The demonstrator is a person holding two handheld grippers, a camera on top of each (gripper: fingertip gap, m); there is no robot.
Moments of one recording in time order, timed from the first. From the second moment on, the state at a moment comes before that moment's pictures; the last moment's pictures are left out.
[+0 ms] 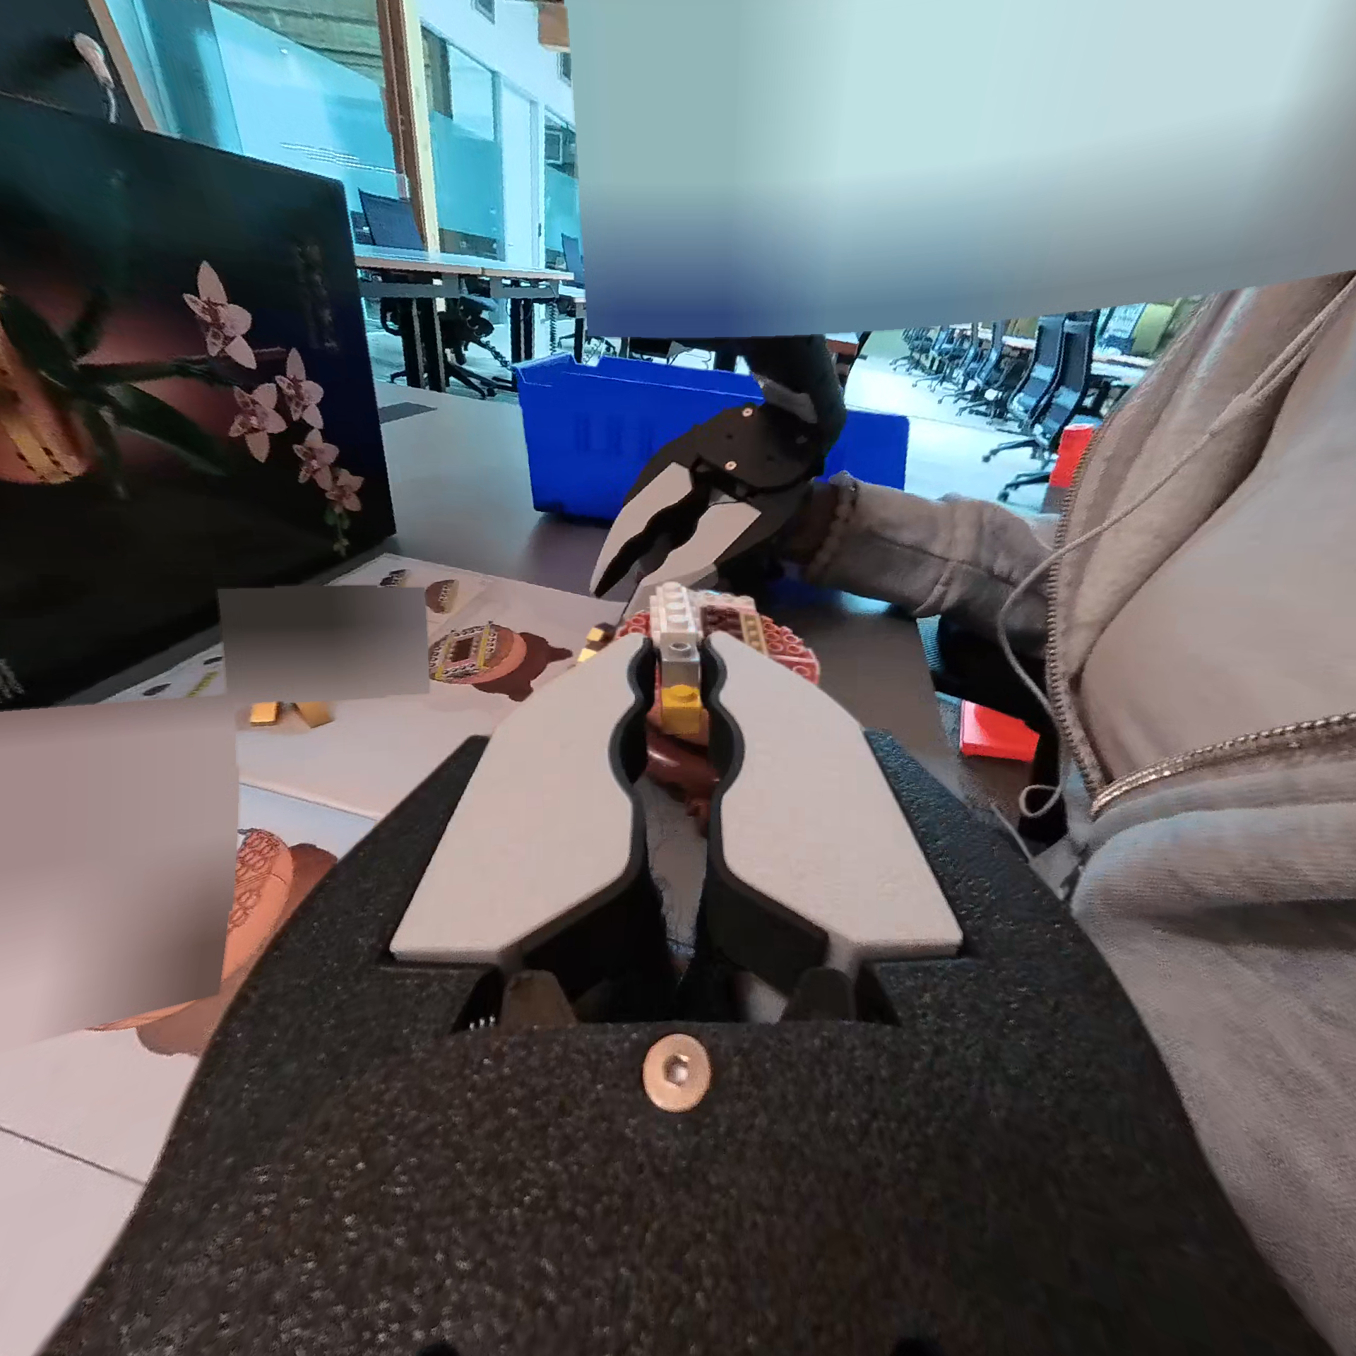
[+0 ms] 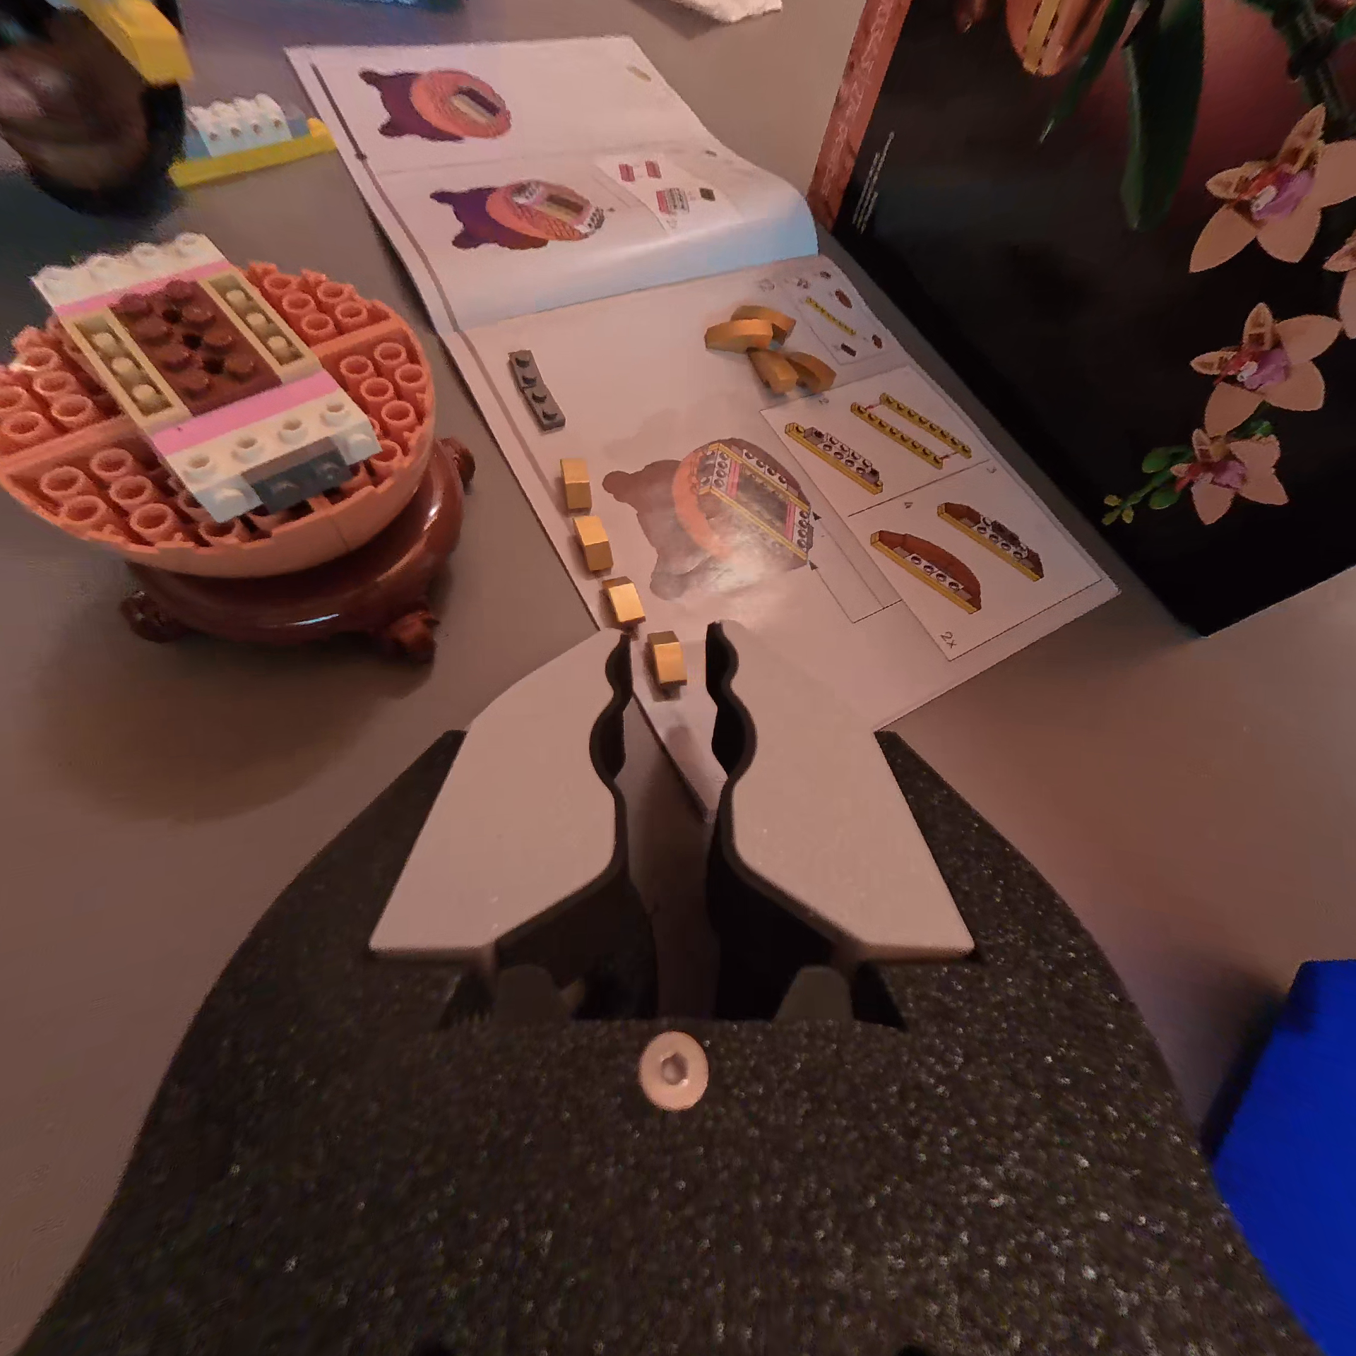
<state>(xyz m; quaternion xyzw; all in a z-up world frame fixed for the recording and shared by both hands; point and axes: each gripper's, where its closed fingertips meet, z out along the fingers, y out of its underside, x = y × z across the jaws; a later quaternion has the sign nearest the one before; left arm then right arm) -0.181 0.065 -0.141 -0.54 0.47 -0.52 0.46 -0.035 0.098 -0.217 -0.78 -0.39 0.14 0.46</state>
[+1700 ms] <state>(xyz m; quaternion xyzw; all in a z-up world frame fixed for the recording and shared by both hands) -0.183 0.052 -0.132 -0.53 0.42 -0.59 0.44 -0.057 0.074 -0.140 -0.74 -0.21 0.39 0.51</state>
